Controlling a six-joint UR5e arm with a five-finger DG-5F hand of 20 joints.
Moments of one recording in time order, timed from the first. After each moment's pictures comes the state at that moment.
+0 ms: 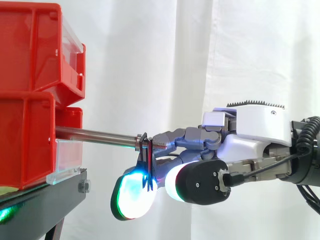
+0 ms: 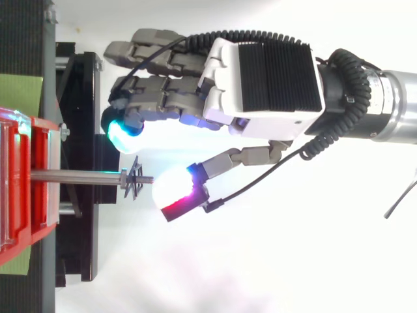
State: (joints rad) arm 0.10 -2.33 -1.28 -2.50 -1.54 -1.15
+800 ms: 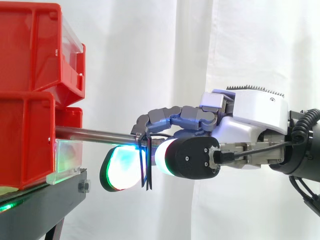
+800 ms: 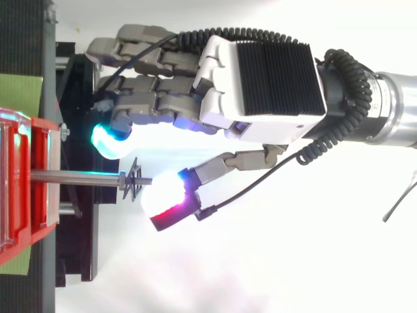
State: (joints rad) arm 0.10 -2.34 -1.28 -2.38 -1.55 -1.15
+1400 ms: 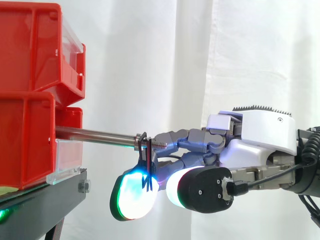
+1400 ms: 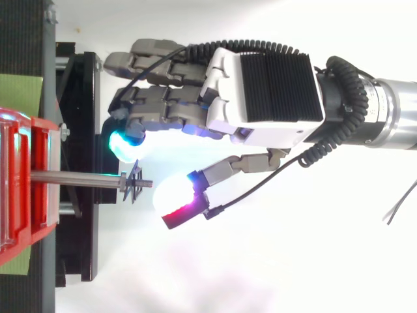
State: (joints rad) arm 0.11 -2.34 -1.32 -2.38 -1.55 -1.15
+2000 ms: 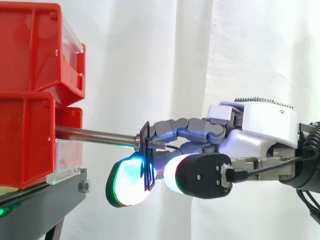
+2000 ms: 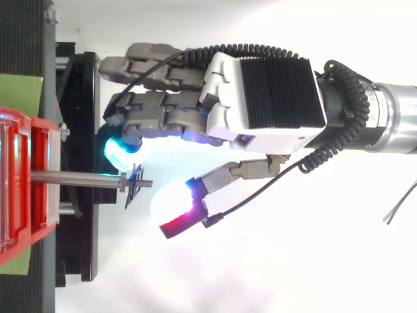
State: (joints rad) arm 0.11 -2.34 -1.32 -2.33 -1.55 -1.15
